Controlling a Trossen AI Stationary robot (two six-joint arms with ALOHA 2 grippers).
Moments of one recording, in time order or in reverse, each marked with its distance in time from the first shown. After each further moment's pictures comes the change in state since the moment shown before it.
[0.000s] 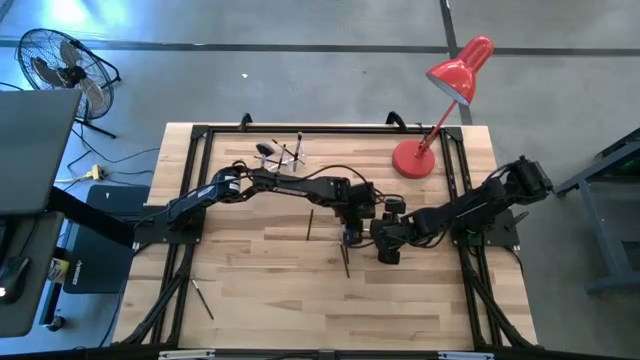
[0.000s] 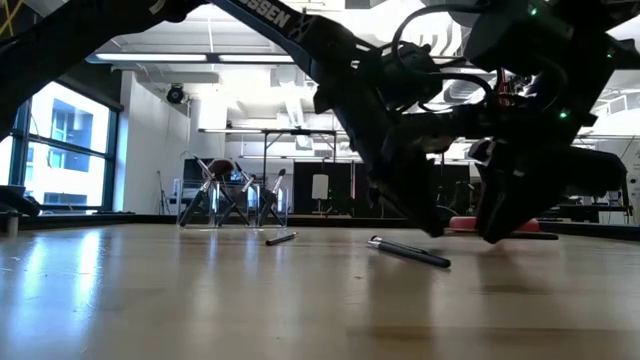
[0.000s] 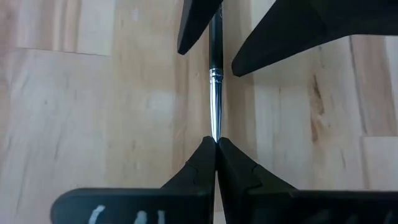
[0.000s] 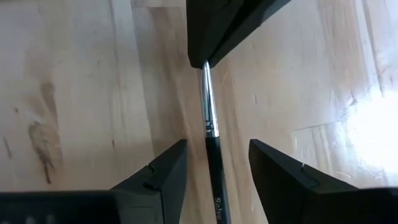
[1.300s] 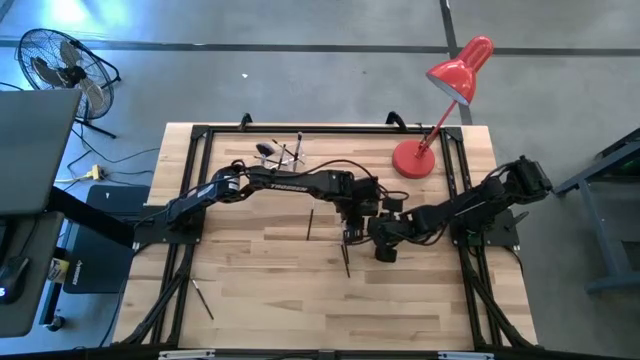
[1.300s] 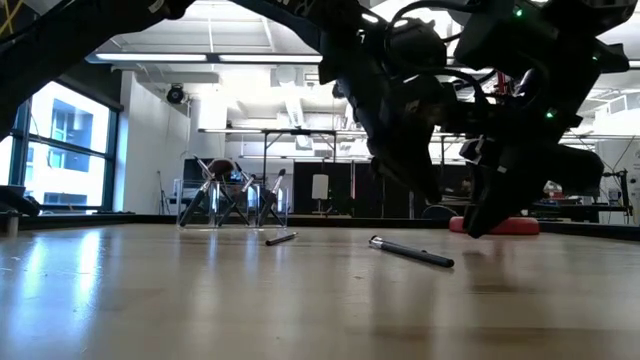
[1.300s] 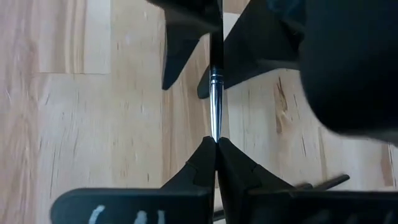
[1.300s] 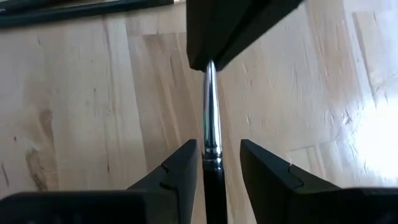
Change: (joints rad) left arm 0.000 -0.006 0.149 -0.202 0.009 0.057; right arm -0.039 0.001 0.000 0.060 -0.008 -0.036
